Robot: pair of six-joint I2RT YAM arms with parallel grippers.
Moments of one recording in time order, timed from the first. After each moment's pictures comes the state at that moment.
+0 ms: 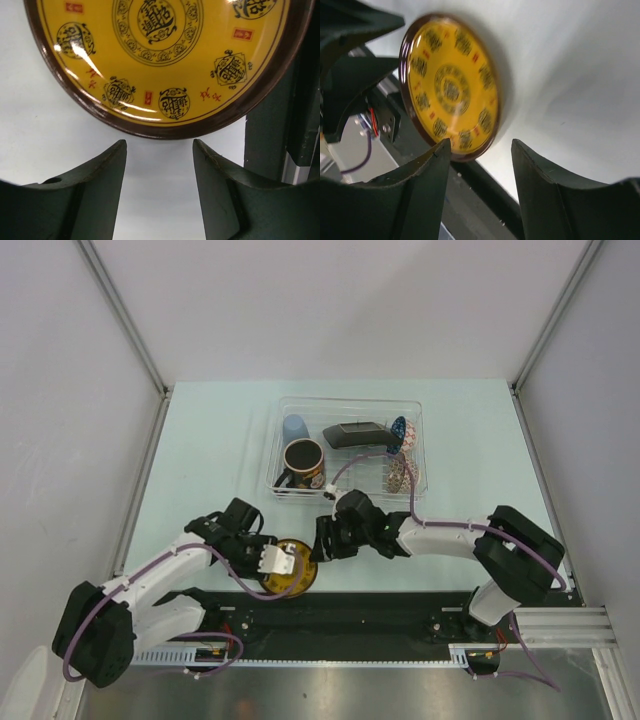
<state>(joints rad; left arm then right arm) -0.51 1.03 0.52 -0.78 0.28 1.21 0.94 1.59 0.78 0.06 -0.28 0.75</state>
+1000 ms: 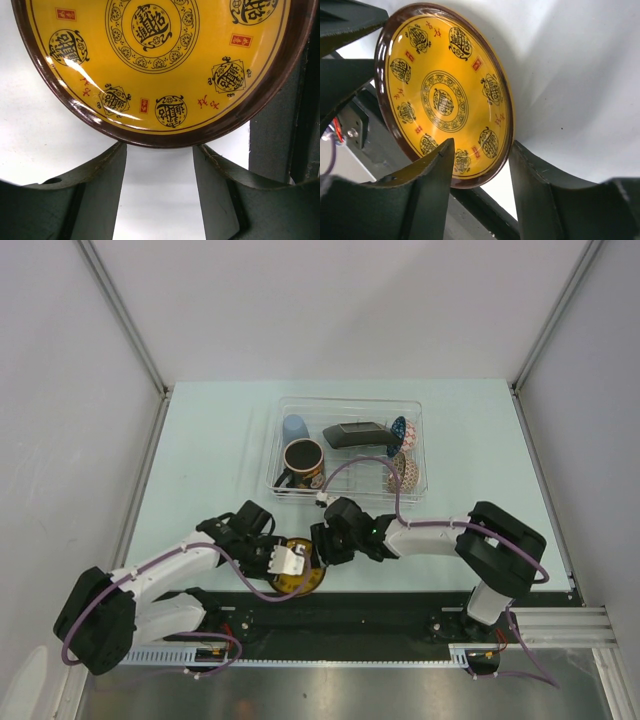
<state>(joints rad) -0.63 1.09 0.51 -0.67 0.27 1.11 1.03 1.67 0.83 0.00 -0.19 0.74</state>
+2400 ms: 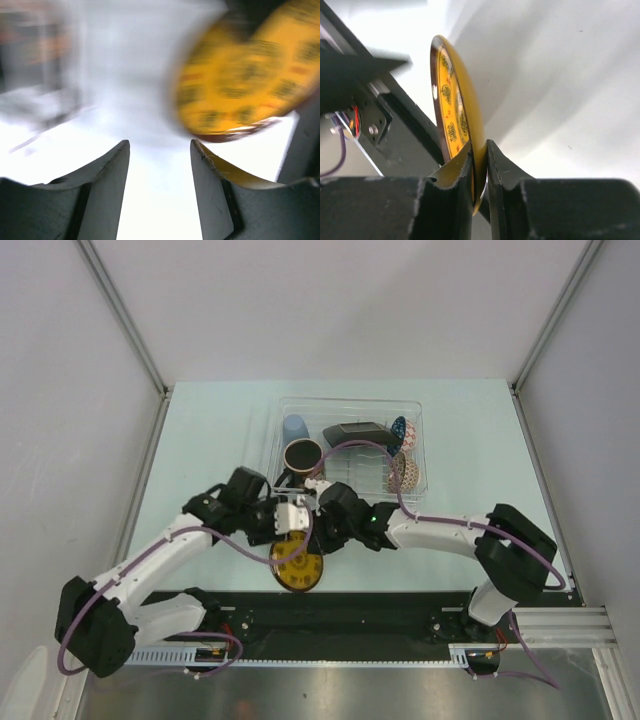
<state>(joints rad) -0.59 1.09 0.73 -0.70 0.30 0.93 1.03 1.64 0.97 -0.11 -0.17 0.59</state>
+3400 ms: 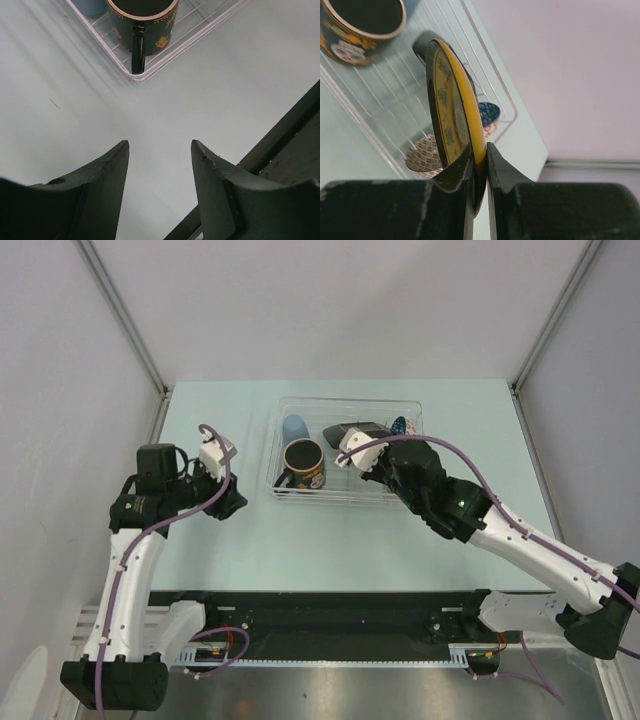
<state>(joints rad) -0.01 0.90 1.02 -0.89 0.62 0.43 0.92 1.14 1.18 -0.38 0.45 -0.65</state>
